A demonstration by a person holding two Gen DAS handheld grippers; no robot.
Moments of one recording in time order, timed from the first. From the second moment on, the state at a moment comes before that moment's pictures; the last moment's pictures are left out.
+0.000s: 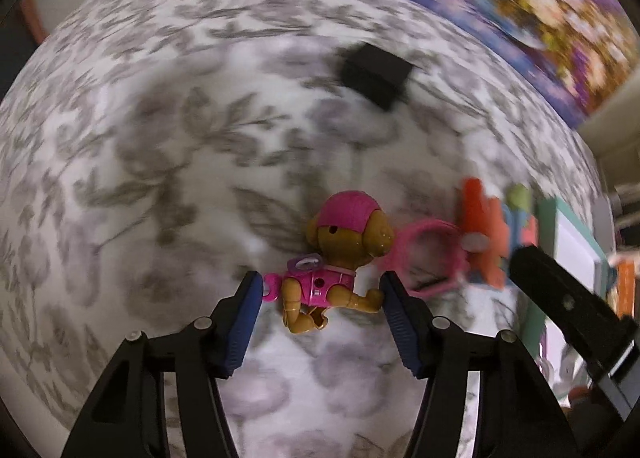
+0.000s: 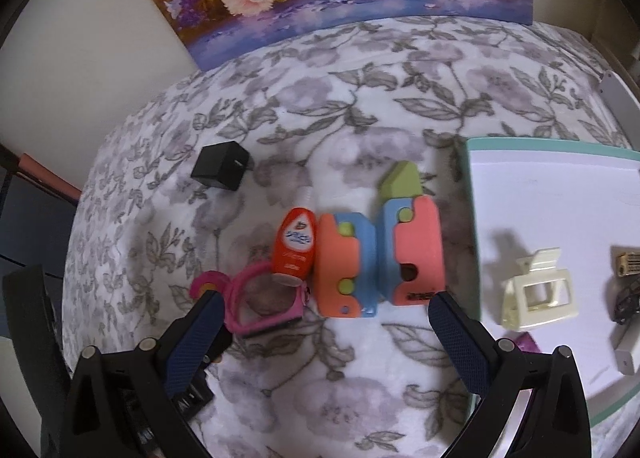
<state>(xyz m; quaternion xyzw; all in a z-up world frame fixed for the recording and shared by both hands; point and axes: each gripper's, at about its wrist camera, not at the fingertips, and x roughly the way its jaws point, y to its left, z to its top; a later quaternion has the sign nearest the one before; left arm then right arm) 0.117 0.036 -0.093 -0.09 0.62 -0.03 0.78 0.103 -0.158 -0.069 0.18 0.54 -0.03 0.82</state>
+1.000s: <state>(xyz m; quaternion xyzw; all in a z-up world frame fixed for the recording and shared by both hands) 0.115 0.117 -0.098 -0.16 0.60 0.08 0.78 0.115 -0.089 -0.110 0.11 0.57 0.03 0.81</state>
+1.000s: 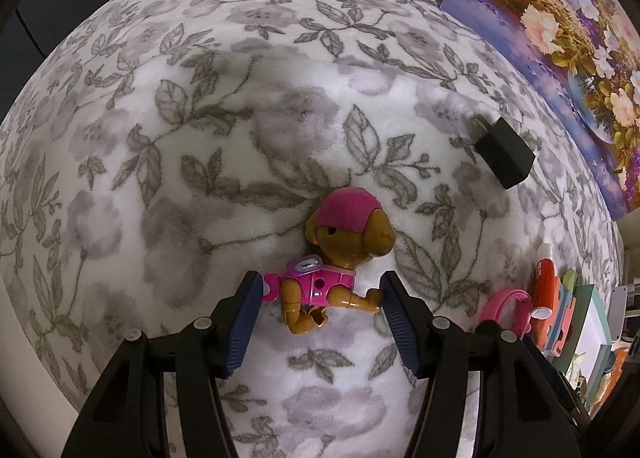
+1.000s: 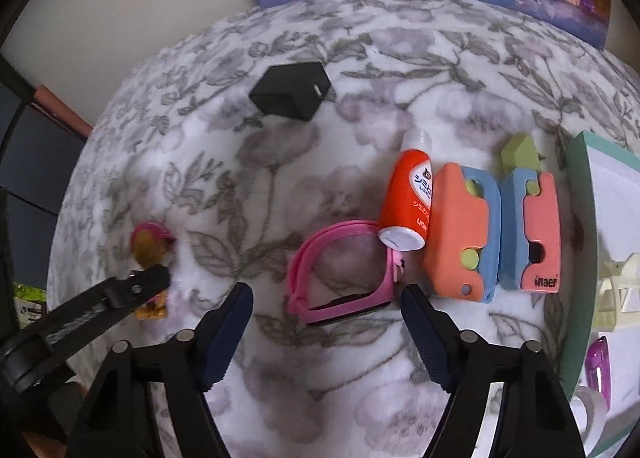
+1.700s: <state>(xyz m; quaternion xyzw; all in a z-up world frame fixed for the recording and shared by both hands) 0.107 0.110 -0.072 -0.16 0.56 0.08 0.81 0.110 -0.083 -0.094 0.09 0.54 0.03 0.83</state>
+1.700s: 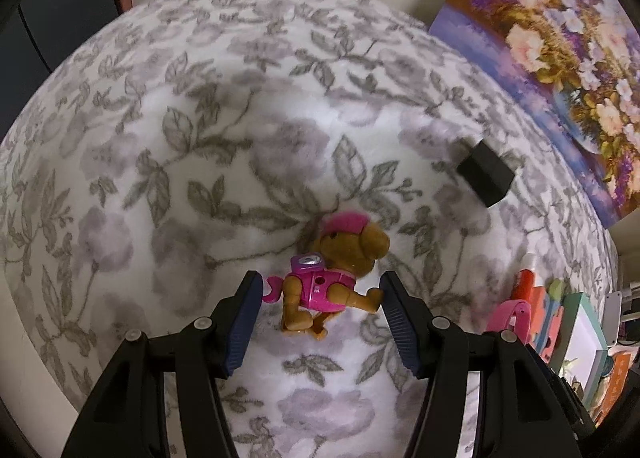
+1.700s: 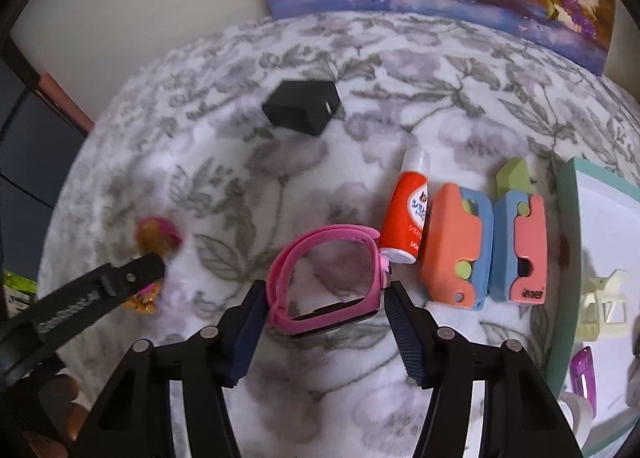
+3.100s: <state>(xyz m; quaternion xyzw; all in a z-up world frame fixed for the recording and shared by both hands) 0.055 -0.242 -0.023 0.07 0.50 -0.21 0.84 0.012 -0.393 -0.052 0.21 0.47 -0.22 0.82</state>
